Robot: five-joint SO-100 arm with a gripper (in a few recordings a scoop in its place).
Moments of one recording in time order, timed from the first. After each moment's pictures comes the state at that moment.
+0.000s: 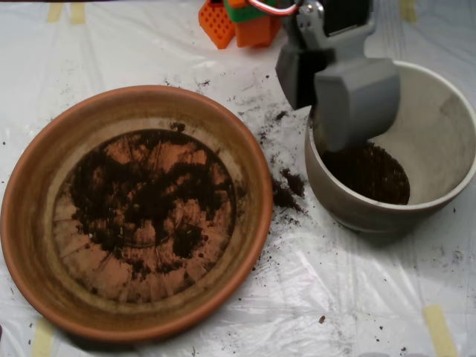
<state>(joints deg) -10.5 107.8 81.8 81.7 -6.7</state>
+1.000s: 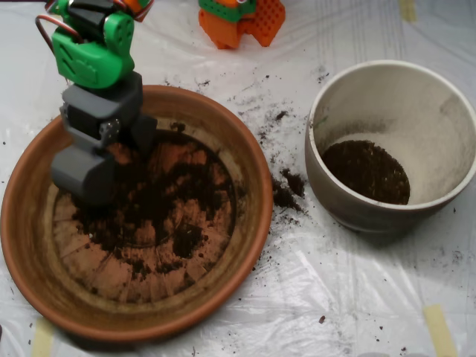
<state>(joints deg) 36.8 88.7 105.6 56.7 -5.5</state>
